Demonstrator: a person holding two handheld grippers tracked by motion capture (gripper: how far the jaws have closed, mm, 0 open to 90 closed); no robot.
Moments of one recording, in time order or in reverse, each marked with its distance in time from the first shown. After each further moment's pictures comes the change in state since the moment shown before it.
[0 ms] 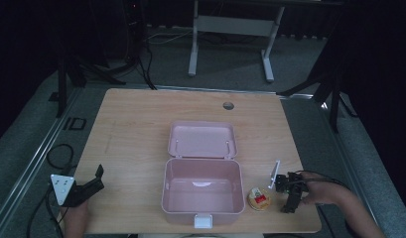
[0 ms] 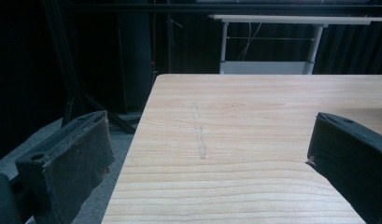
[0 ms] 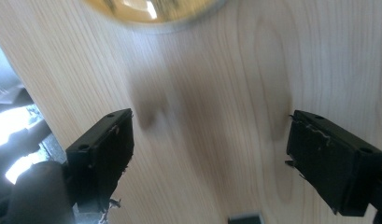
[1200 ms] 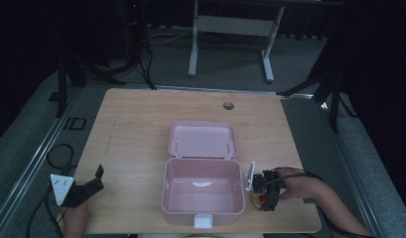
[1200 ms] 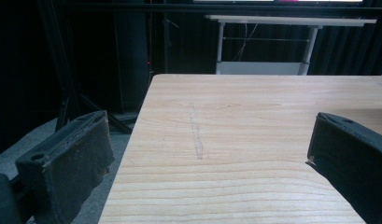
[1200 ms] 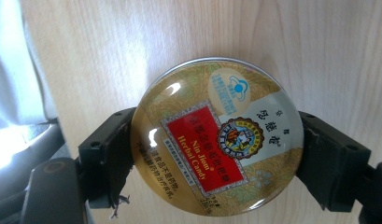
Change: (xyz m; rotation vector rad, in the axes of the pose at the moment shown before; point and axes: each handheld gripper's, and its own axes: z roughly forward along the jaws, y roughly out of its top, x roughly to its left) left arm 0.001 0.000 0.000 -0.001 -0.016 -0.006; right arm 0.022 0.063 -0.017 -0.026 -0.017 -0.182
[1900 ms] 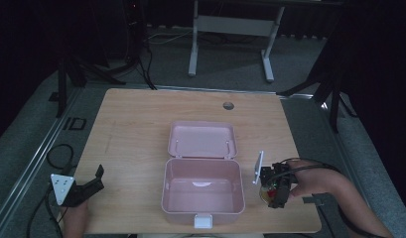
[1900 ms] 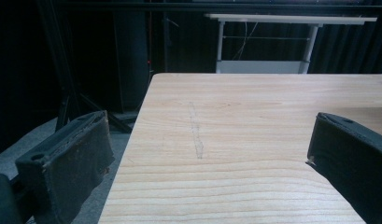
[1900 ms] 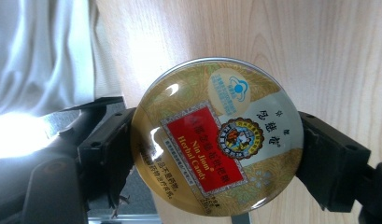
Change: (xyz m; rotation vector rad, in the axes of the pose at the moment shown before) left arm 0.000 0.000 0.000 0.005 -0.001 0.002; right arm 0.018 -0.002 -0.070 0.019 -0.007 0.055
